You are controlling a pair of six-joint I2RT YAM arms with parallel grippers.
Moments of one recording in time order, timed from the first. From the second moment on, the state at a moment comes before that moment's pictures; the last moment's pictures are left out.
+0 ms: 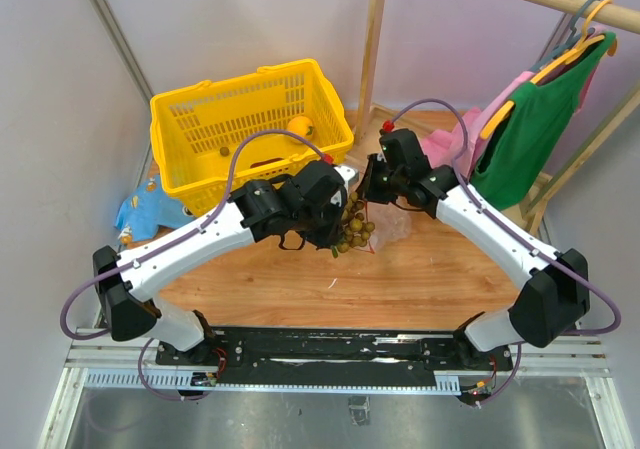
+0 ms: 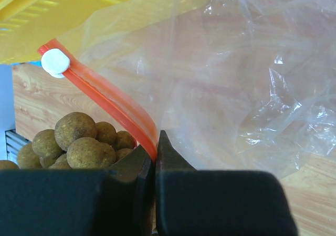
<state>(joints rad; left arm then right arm) -1.00 1.44 1.47 -0.91 -0.05 -0.43 0.59 1.43 1.26 -0.56 -0.07 0.65</state>
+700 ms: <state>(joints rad) -0.97 1.58 1.64 -1.09 -0.37 -0.52 0.59 1.42 1.25 -0.52 -0.19 0.54</state>
